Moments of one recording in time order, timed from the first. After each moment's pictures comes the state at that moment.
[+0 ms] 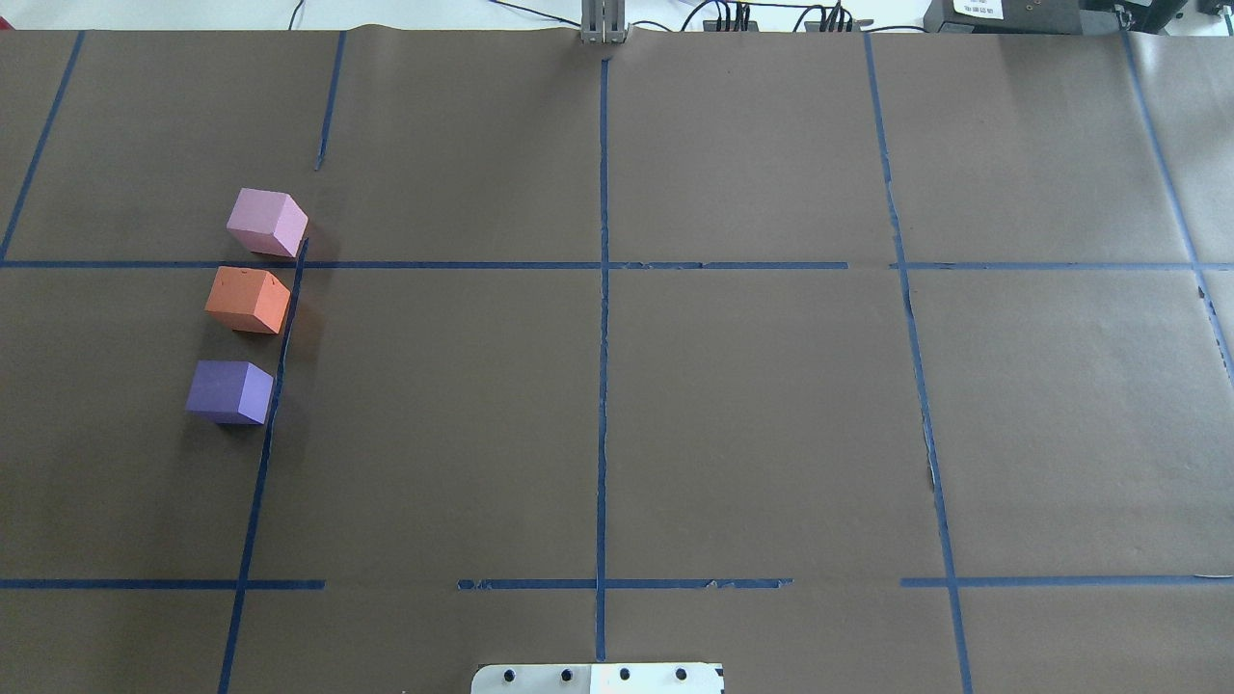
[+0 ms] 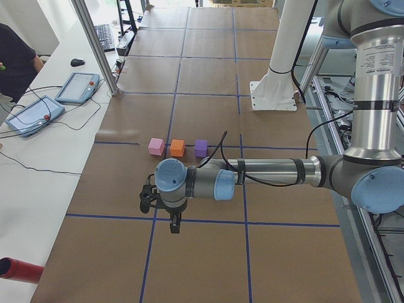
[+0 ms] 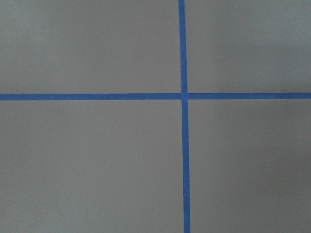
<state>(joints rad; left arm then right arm) -1.62 -1.53 -1.60 -1.60 -2.39 -0.05 1.52 -1.51 1.59 -1.72 2.29 -0.16</state>
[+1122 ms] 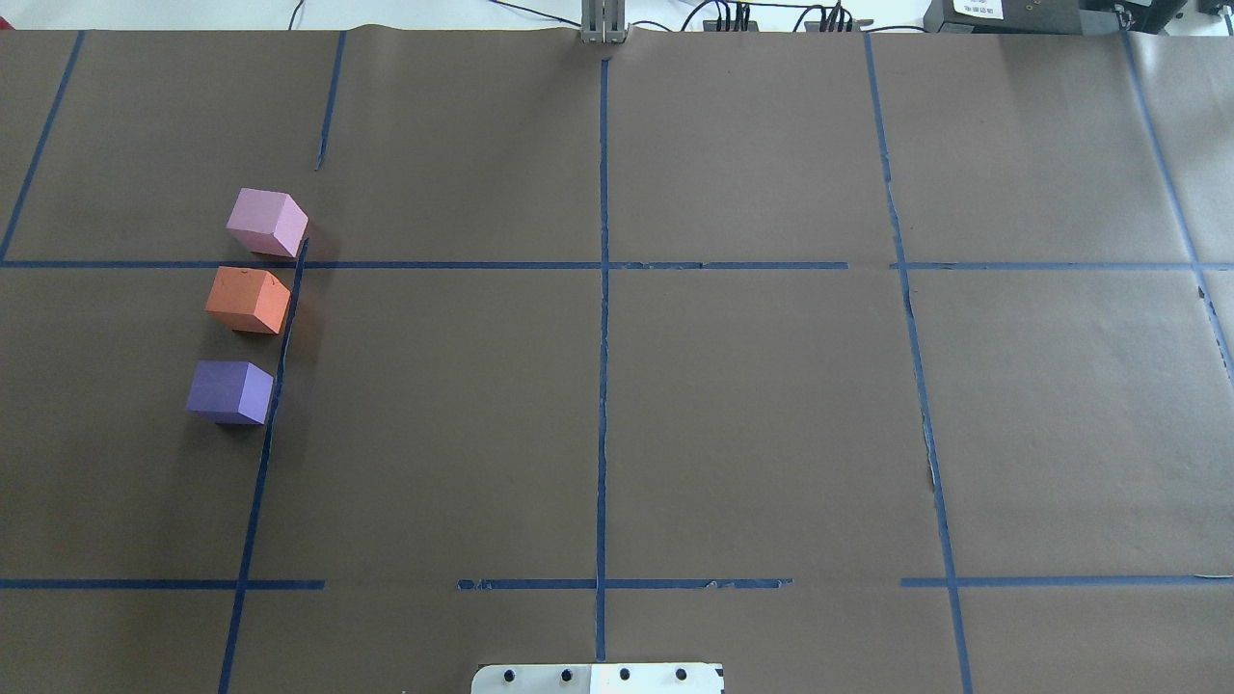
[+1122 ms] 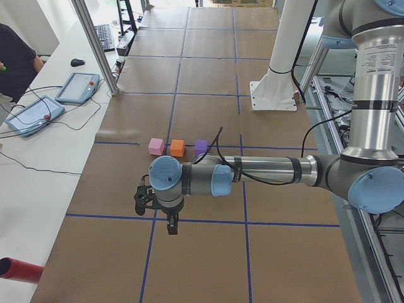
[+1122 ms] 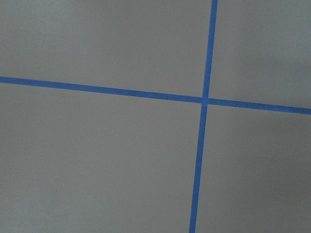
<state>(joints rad) -1.64 -1.56 -1.60 -1.56 -2.37 -0.03 1.52 -1.51 1.59 -1.72 2.29 -0.16</state>
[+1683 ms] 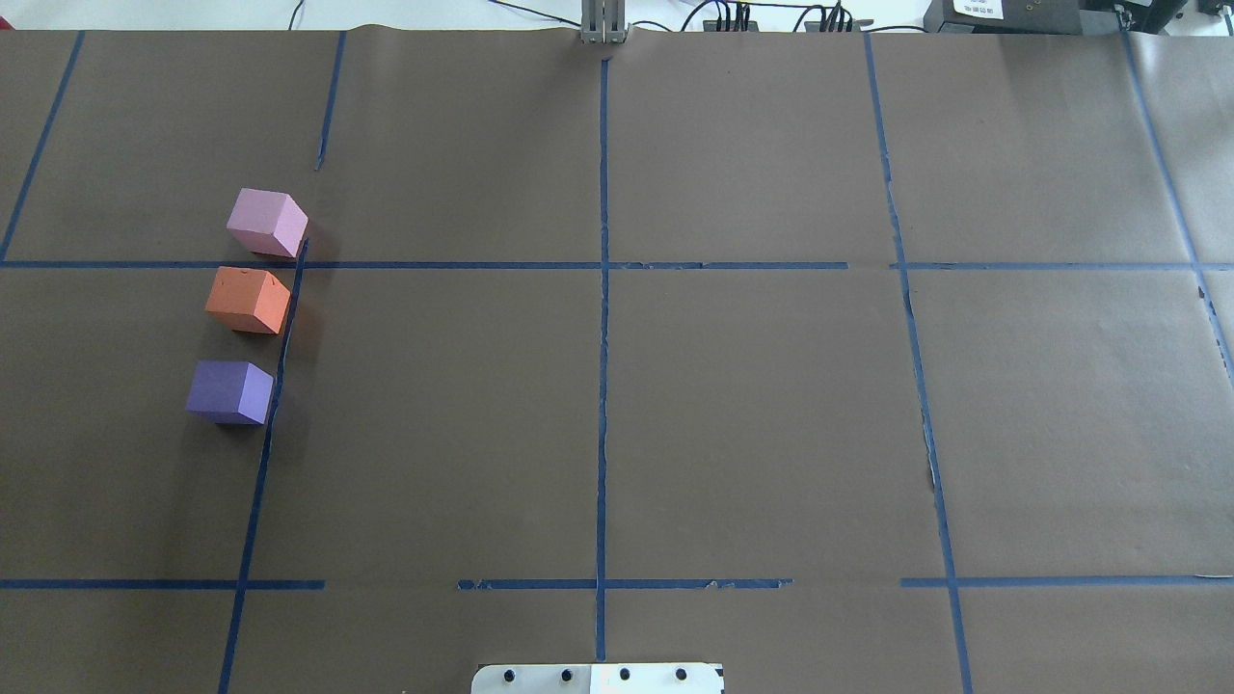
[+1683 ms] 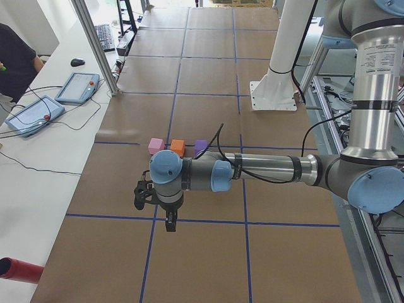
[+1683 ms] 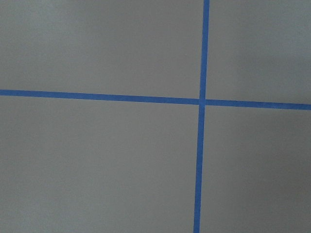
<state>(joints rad) -1.63 -1.55 -1.63 -1.55 -2.35 -0.01 1.52 -1.51 1.59 -1.72 2.29 -0.16</state>
